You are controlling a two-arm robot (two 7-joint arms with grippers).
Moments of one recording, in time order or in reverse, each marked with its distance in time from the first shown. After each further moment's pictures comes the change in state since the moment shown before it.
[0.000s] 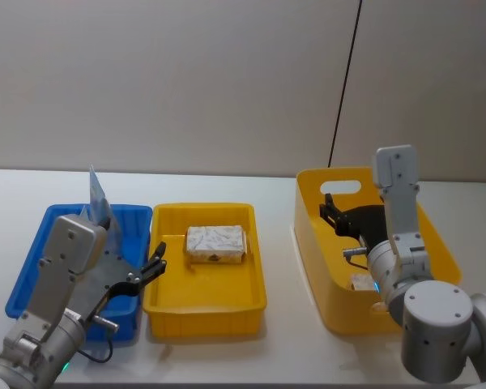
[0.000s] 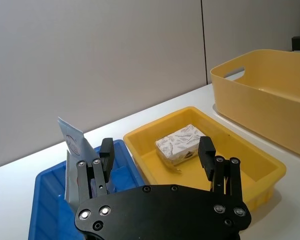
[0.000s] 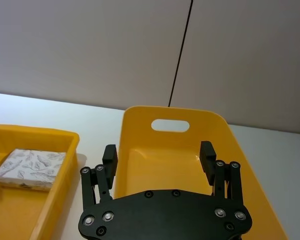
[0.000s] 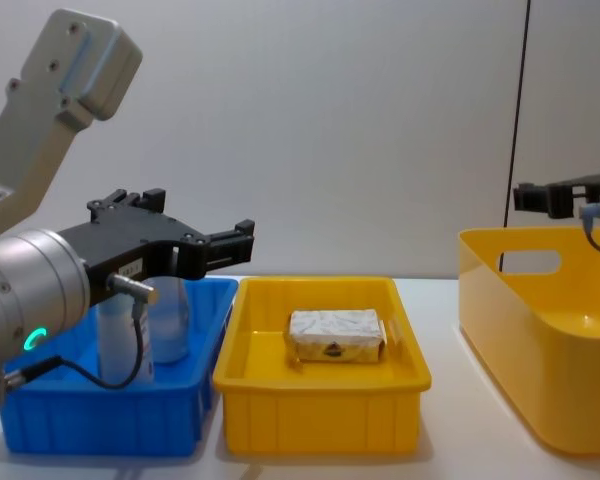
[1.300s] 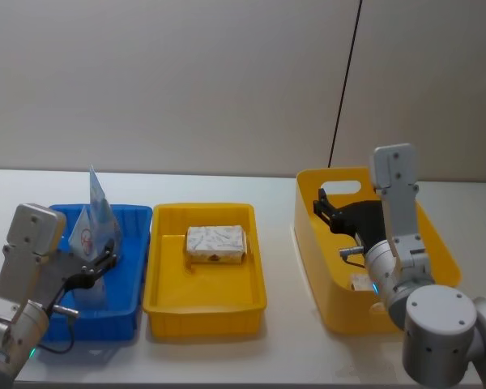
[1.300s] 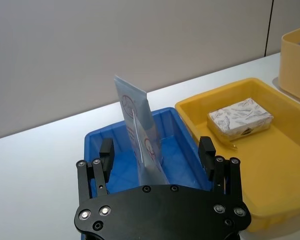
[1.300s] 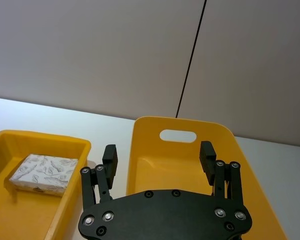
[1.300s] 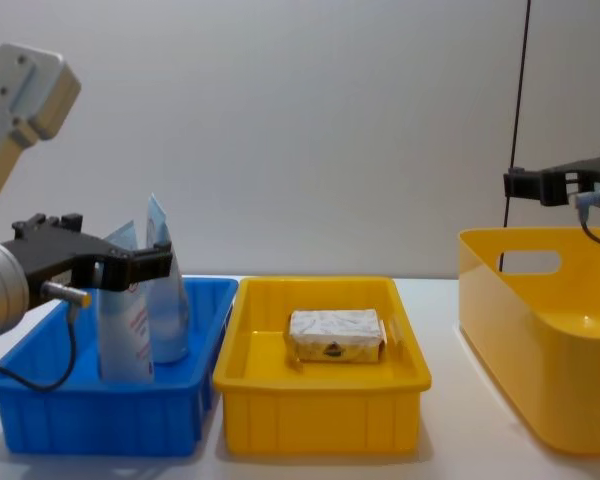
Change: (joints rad) left arm -0.023 -0.024 -0.087 0.074 0.011 0.108 0.056; right arm -0.022 0.008 -0.011 -0.040 -0.006 -0.031 0.026
